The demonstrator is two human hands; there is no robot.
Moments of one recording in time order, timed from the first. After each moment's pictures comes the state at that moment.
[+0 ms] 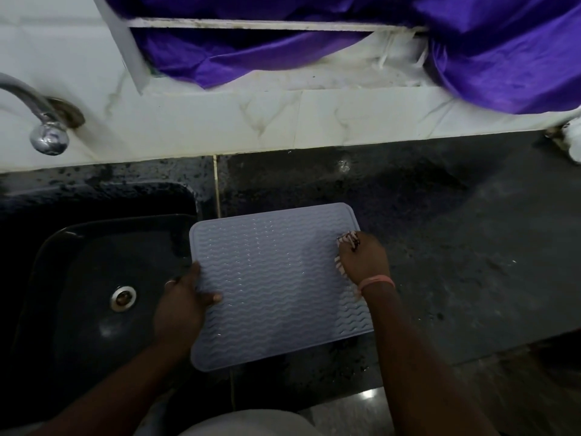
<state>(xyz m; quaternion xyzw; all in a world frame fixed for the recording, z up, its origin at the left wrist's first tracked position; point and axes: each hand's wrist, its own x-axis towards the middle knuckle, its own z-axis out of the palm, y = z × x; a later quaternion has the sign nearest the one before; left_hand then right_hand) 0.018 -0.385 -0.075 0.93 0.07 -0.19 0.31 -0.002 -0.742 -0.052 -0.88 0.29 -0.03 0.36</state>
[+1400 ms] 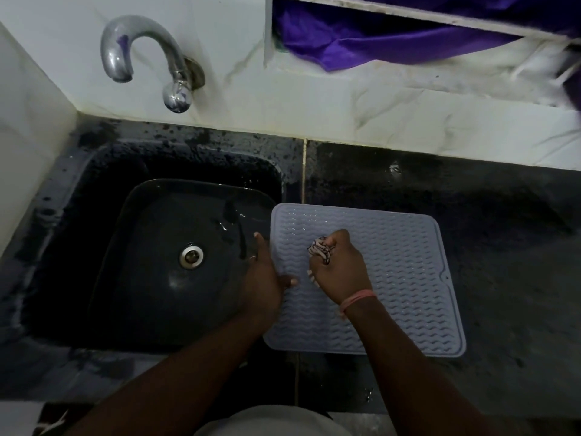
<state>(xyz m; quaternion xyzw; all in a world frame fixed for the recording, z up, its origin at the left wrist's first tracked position) 0.013 -0.385 -0.056 0.87 0.13 -0.19 0.43 0.027 -0.552 -0.059 -0.92 0.08 0.00 0.39</state>
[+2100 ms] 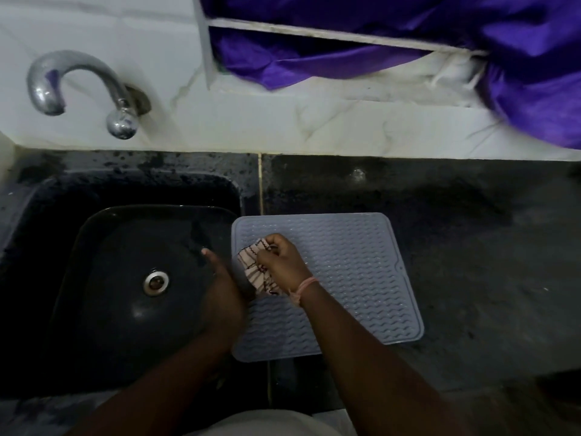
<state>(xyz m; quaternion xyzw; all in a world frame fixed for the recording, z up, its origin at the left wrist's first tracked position) 0.008 -0.388 -0.077 0.88 0.13 -0.12 0.45 0.049 -0.526 -0.044 -0.70 0.16 0.15 0.68</state>
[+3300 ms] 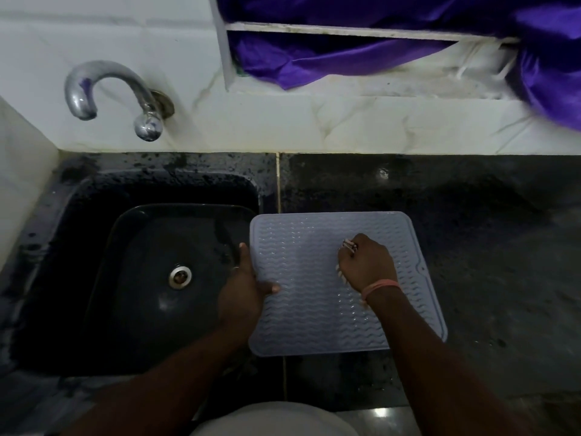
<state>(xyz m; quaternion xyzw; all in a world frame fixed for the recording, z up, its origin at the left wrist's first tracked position) 0.014 -0.382 -0.065 0.90 0.09 -0.17 0.39 0.026 -0.631 -0.036 -0.94 0.19 0.02 0.27</state>
